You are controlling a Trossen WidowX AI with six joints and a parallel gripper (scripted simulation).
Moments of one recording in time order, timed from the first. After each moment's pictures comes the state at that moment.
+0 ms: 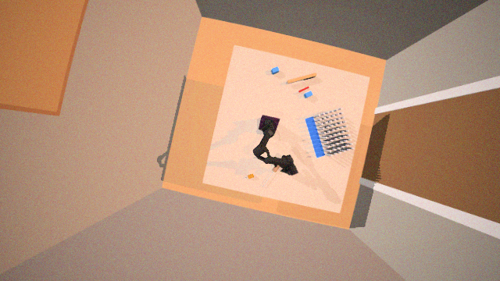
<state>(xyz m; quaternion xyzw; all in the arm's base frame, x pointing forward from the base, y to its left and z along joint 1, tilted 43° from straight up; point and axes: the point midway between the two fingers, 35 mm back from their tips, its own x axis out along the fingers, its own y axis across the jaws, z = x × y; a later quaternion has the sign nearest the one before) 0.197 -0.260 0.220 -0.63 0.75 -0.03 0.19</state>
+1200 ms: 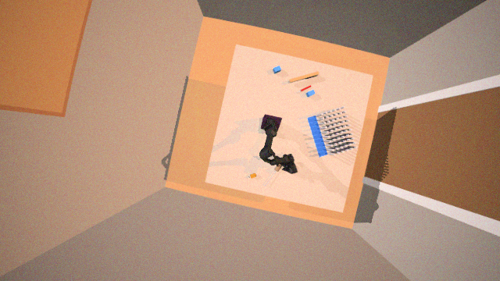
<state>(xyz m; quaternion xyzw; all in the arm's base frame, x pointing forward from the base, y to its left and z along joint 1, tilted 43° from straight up) 0.203 -0.296 0.185 -0.63 0.75 -0.03 0.19</state>
